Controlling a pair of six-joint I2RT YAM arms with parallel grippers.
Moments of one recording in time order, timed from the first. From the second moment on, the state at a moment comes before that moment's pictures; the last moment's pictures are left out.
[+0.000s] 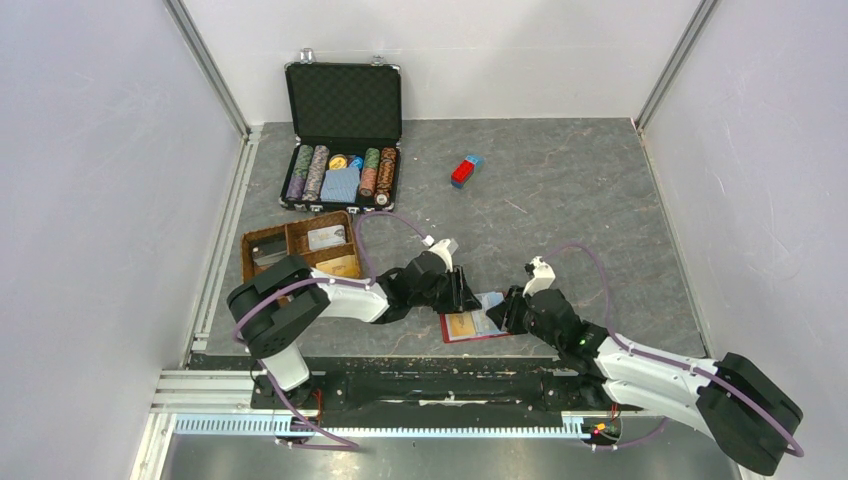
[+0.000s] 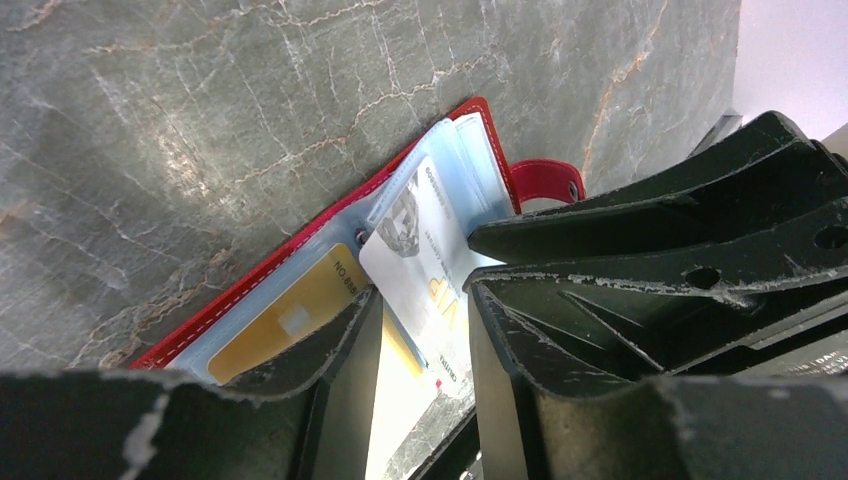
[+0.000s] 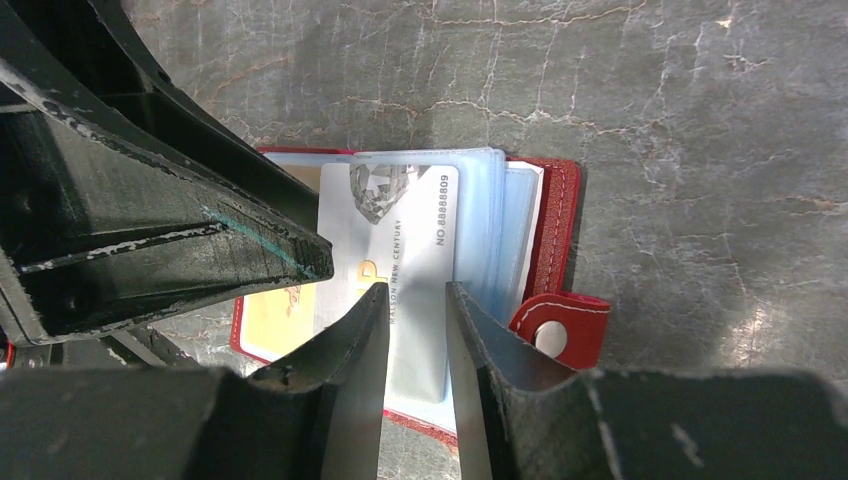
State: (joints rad) left arm -0.97 1.70 0.69 0.39 0.14 -0.92; right arm 0.81 0.90 0.08 0.26 0.11 0.72
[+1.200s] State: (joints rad) left arm -0.95 1.66 0.61 0.49 0.16 -1.06; right arm 0.77 0.90 0.04 0.33 0.09 0.71
